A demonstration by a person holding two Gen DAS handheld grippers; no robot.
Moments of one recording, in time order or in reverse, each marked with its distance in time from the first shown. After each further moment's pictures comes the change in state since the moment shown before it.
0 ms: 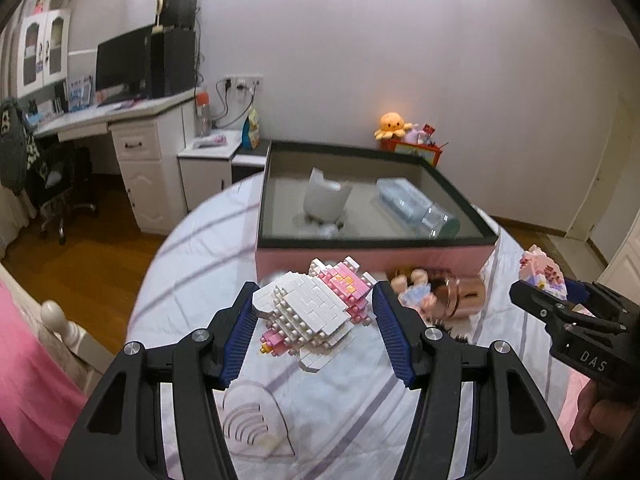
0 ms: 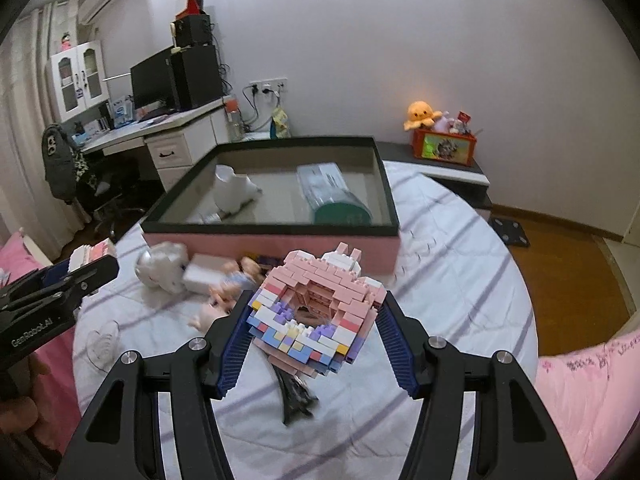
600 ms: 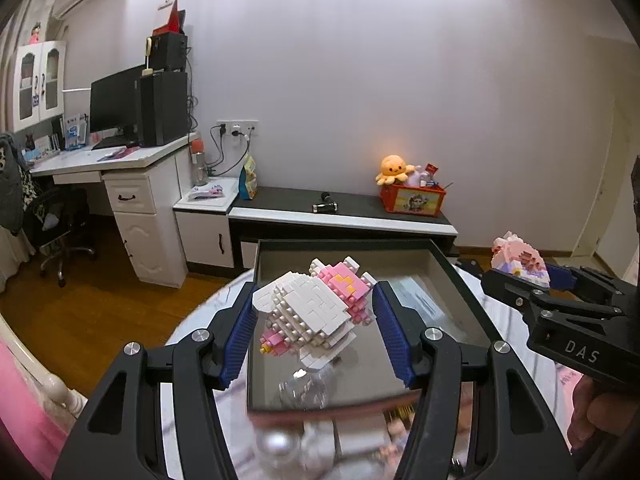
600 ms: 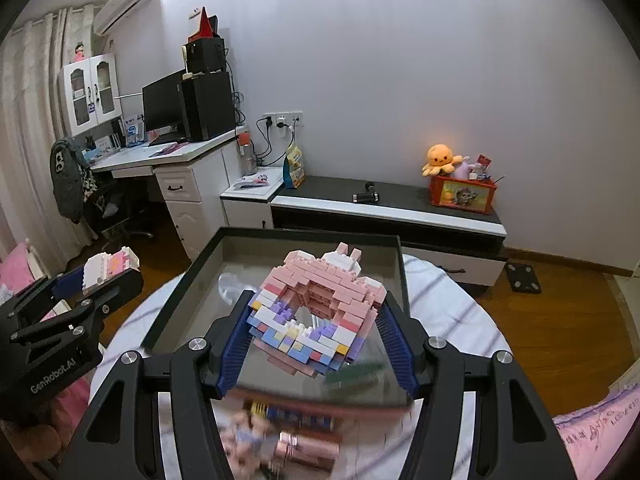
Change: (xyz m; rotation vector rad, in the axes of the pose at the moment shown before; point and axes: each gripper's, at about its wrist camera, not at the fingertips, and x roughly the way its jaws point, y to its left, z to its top) left arm 0.046 -0.004 0.109 0.024 -0.110 0.016; right arm 0.041 0.004 0.118 -0.040 -0.074 0.039
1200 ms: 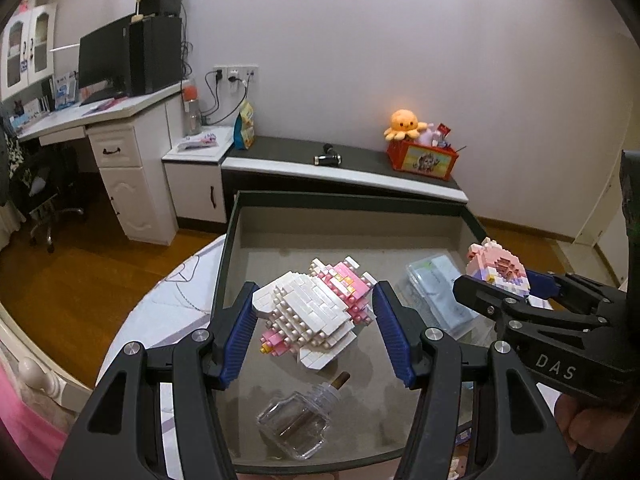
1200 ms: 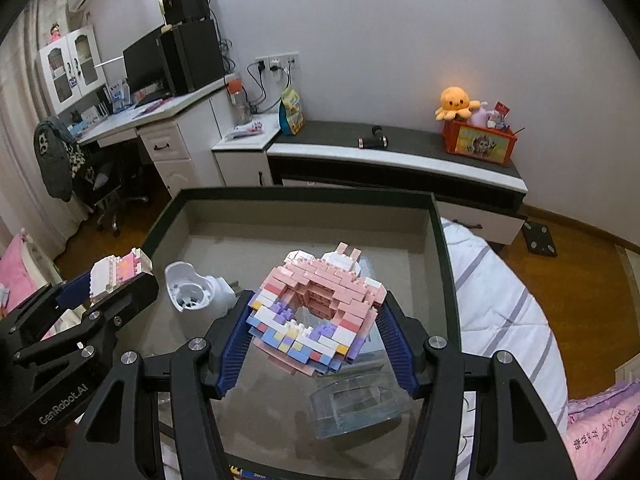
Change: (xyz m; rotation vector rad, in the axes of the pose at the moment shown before) left arm 0.103 0.002 -0.012 -0.041 0.186 0.002; right arm 0.104 -0.012 -0.002 0.033 0.211 0.022
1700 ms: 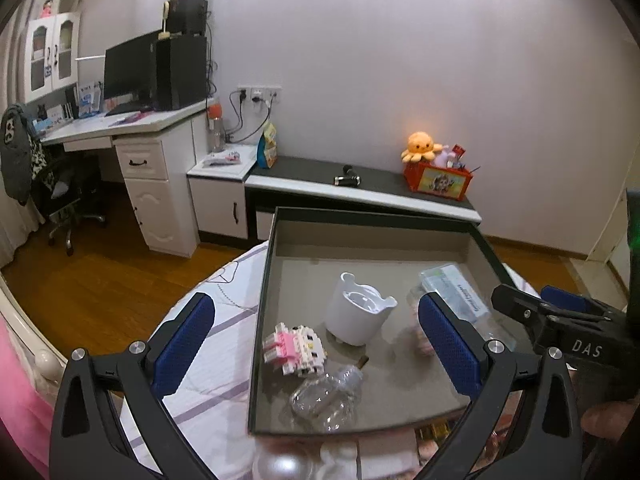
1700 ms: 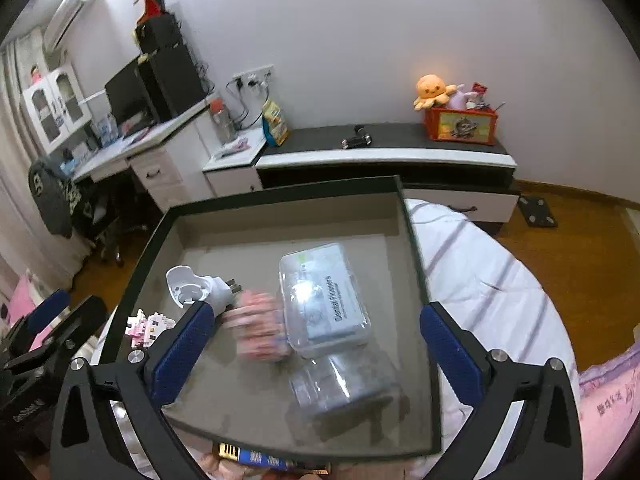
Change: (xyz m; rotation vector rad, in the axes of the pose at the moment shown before) left arm -0.053 0.017 -0.011 -0.028 -0.095 0.049; right arm -0.027 -0.027 -0.014 0.139 -0.054 0.007
